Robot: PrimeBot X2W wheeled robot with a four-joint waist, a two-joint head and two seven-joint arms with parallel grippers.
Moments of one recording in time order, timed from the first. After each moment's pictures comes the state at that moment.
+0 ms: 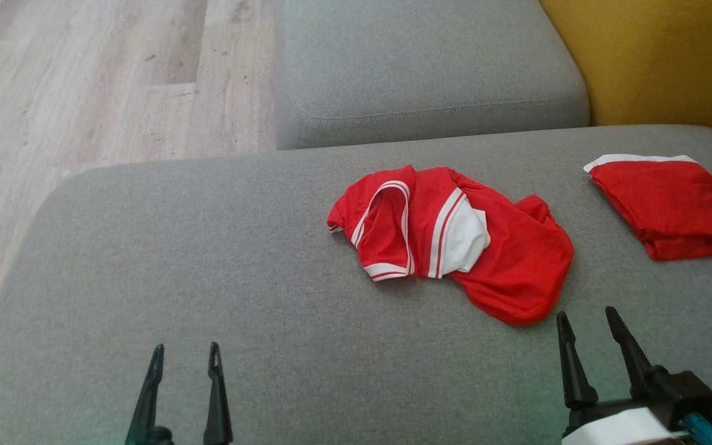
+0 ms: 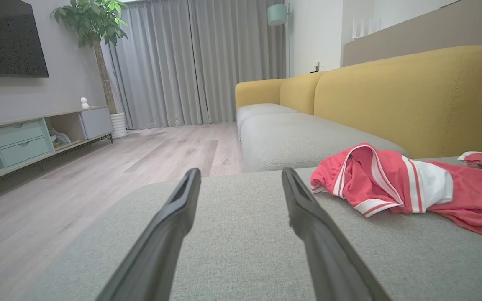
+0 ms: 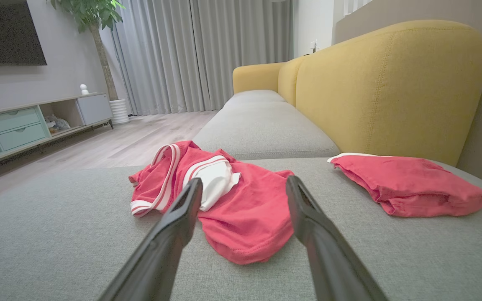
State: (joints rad) left arm 0.24 0.05 -0.17 0.03 -0.03 0.16 -0.26; right arm 0.16 -0.04 0.03 0.17 0.08 0.12 -0.26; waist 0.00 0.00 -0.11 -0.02
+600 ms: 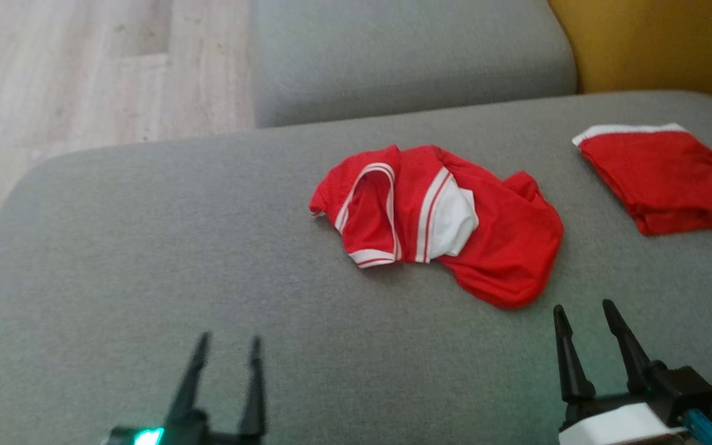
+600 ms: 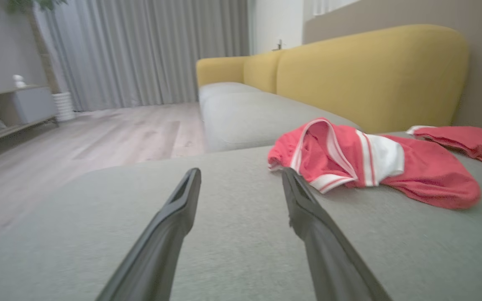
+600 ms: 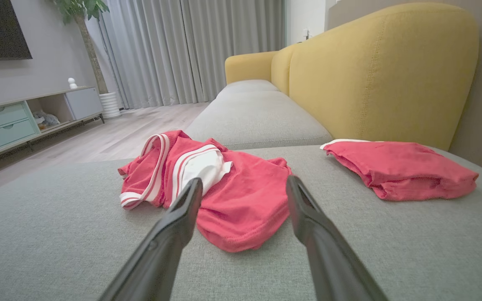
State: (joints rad) left arm 0.18 0.05 -0.22 0.10 -0.05 0.10 -0.26; right arm 0.15 -0.04 0.04 0.16 0.08 0.12 -0.26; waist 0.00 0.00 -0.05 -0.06
